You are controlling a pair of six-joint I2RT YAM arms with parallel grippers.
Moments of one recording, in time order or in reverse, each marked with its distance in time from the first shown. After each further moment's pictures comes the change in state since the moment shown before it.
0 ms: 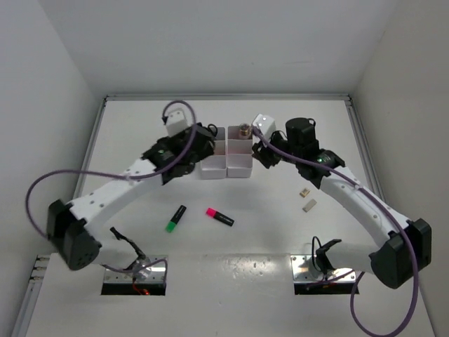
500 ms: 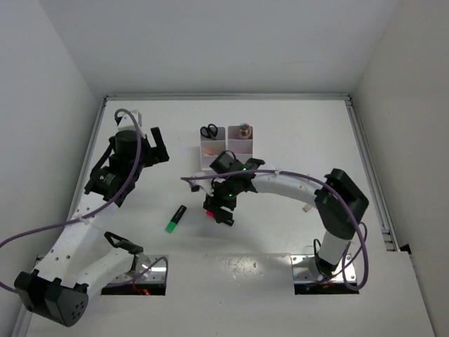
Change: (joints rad) left arm 0.489 -0.526 -0.318 0.253 0.518 0.676; right arm 0.395 0.466 0.162 -0.352 -0.287 -0.055
